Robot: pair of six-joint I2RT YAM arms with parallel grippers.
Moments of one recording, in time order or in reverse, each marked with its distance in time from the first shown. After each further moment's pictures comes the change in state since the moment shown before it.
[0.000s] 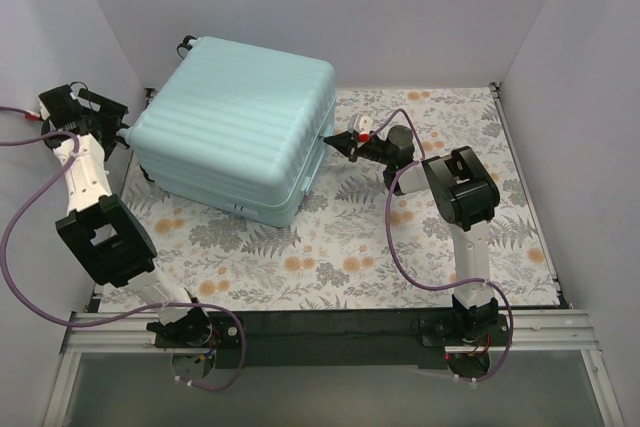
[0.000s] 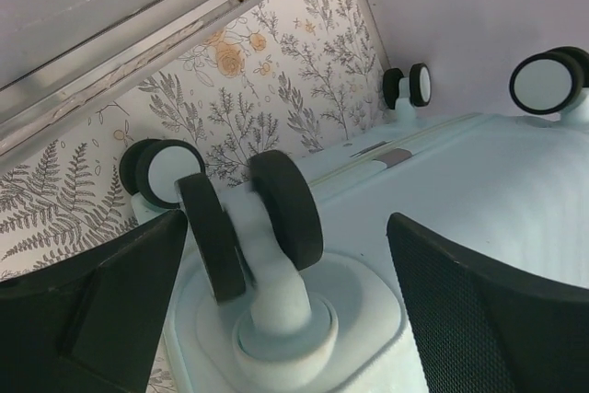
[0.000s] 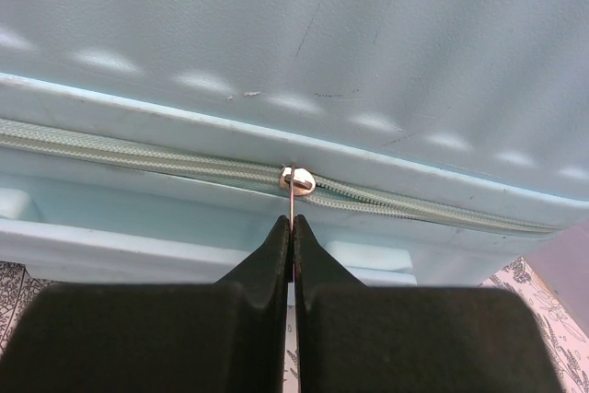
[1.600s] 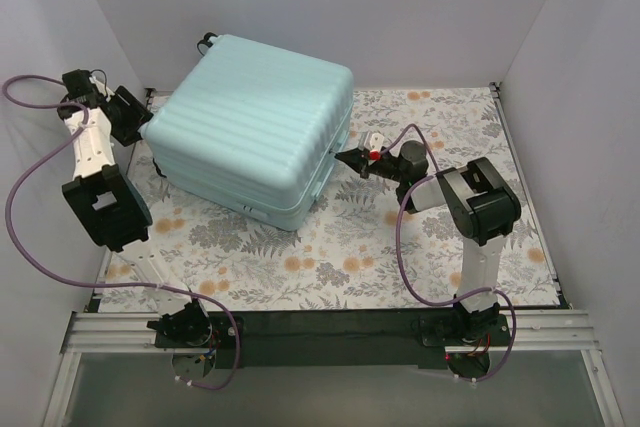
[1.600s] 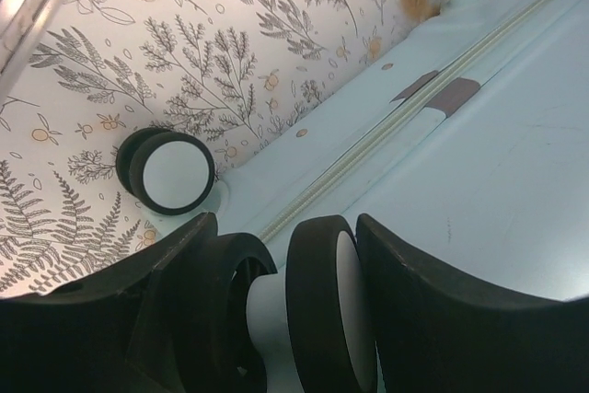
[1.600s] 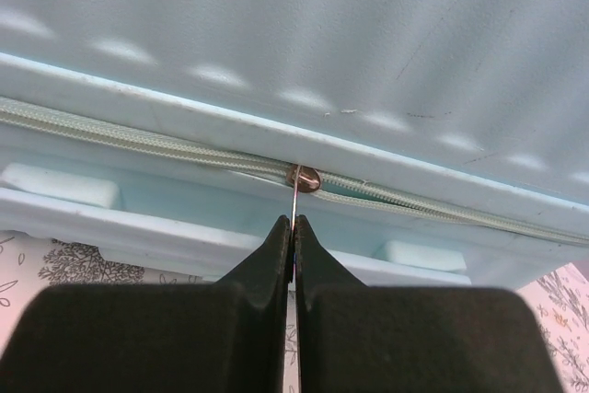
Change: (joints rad) left arm -0.093 0.311 0.313 -0.256 0.232 0.299; right arm -0.006 -0.171 -0.260 0.018 0.005 -0.054
